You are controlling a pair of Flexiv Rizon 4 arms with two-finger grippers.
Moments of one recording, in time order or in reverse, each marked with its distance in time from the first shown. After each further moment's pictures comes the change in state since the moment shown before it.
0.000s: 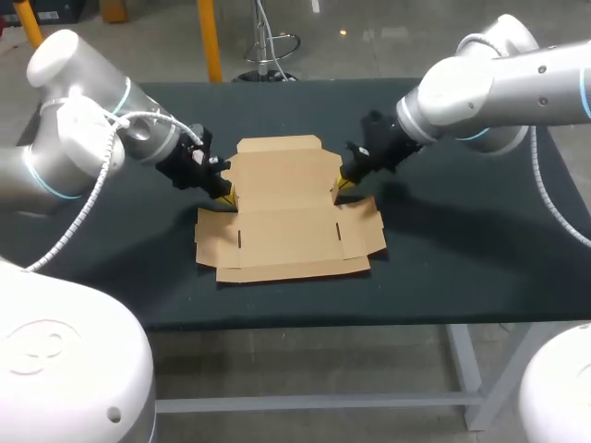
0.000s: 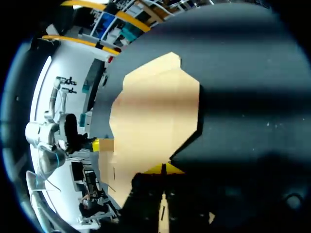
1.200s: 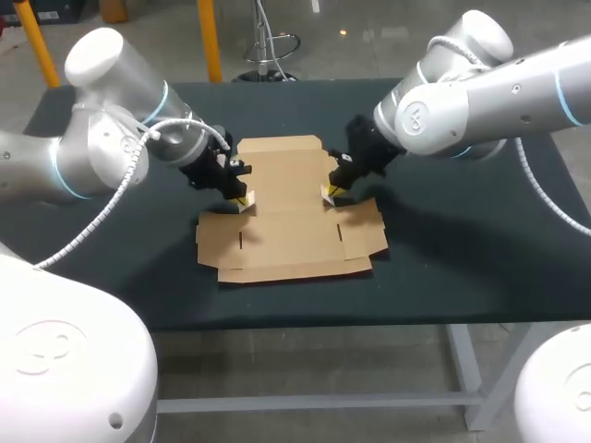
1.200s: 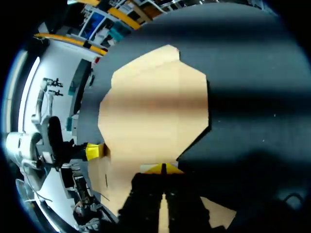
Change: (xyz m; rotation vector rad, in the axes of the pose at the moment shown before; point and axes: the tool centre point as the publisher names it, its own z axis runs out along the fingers) left arm 0.015 -0.005 0.021 0.031 -0.126 0.002; right arm 0.005 -0.006 0.020 -0.011 -0.135 0.038
